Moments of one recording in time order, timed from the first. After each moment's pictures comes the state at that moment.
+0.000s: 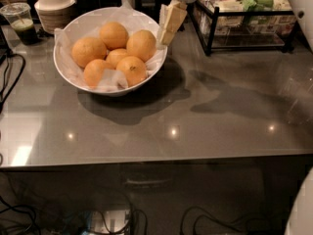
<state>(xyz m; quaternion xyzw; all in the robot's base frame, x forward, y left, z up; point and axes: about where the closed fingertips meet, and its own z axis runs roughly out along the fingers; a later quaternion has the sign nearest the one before) 0.639 0.003 1.029 -0.78 0.49 0.03 0.40</state>
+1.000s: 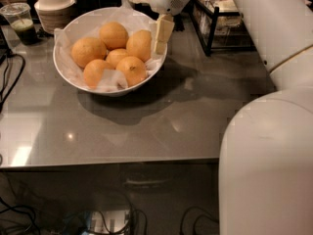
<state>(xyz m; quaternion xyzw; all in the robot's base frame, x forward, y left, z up) 0.673 0.021 0.968 -0.80 0.51 0.07 0.30</state>
